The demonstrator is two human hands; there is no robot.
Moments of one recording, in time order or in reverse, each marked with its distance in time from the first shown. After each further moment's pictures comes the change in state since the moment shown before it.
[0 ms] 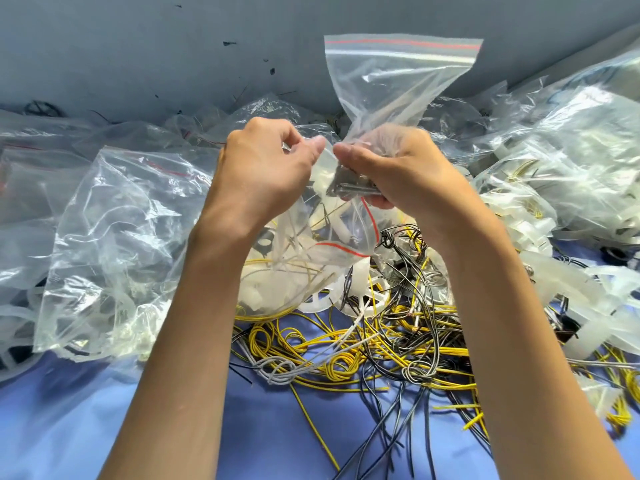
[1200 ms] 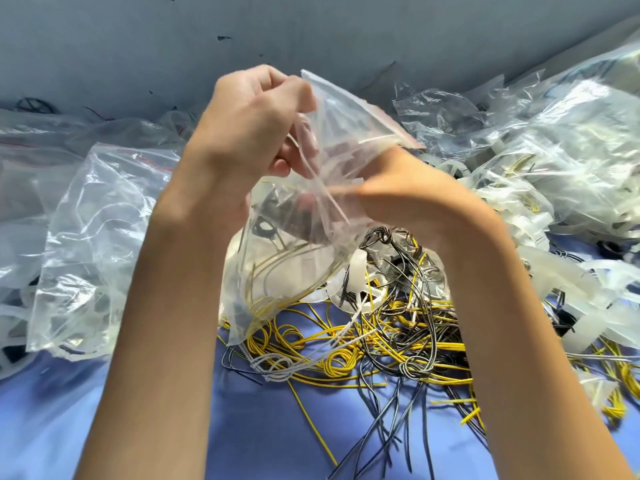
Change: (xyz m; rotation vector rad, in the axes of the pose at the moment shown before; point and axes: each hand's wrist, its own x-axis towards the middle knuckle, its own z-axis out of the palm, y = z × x) left_hand -0.011 0.034 -0.029 -0.615 -0.196 -0.051; right_hand -0.015 -0.011 0.001 0.083 -0.311 -0.012
